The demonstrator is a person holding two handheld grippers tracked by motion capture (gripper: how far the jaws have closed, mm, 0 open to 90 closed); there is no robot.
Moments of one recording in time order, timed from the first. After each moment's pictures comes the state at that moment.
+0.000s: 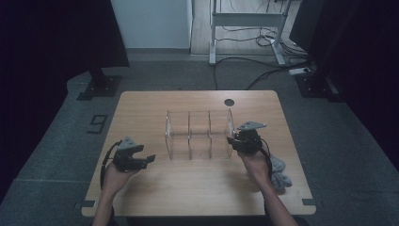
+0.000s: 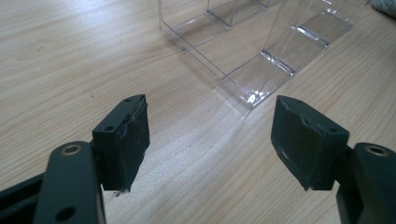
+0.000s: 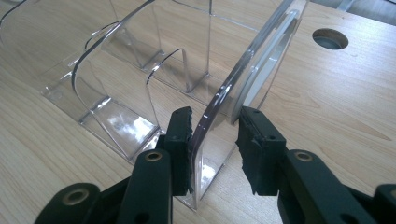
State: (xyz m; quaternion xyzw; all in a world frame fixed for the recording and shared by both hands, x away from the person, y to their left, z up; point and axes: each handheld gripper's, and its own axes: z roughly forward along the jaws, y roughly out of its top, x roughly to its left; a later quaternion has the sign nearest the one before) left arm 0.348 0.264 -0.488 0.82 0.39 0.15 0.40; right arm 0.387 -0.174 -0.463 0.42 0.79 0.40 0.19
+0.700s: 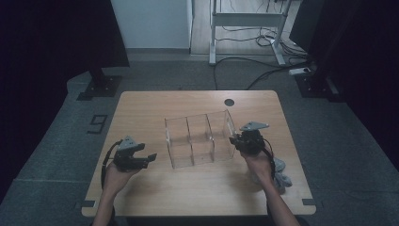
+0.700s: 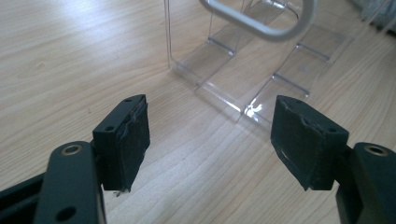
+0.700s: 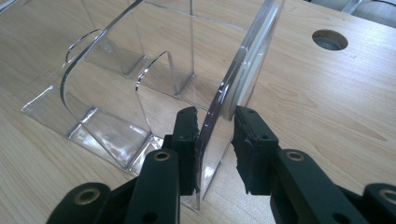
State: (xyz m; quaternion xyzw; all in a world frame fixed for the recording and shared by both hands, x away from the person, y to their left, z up) left arm 0.345 0.260 -0.482 0.81 0.38 0.16 0.41; right arm 0.386 -0.183 -0.463 0.41 0.80 0.40 0.19
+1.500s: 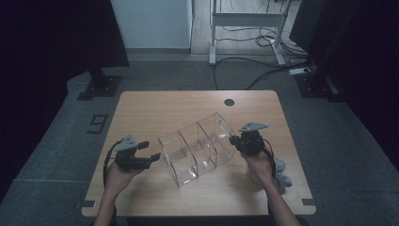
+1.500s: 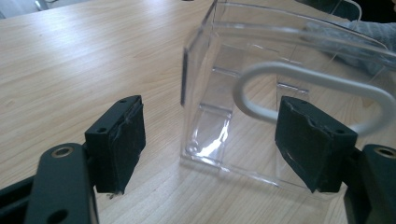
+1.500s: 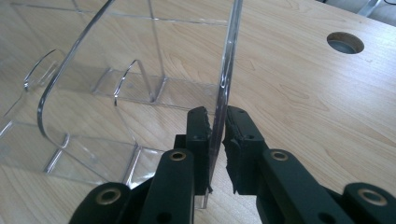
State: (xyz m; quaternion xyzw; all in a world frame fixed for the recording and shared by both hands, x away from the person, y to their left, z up) left arm 0.339 0.249 -0.470 0.80 0.34 0.14 0.47; right arm 0.385 -0.182 -0.463 0.38 0.81 0.40 0.17
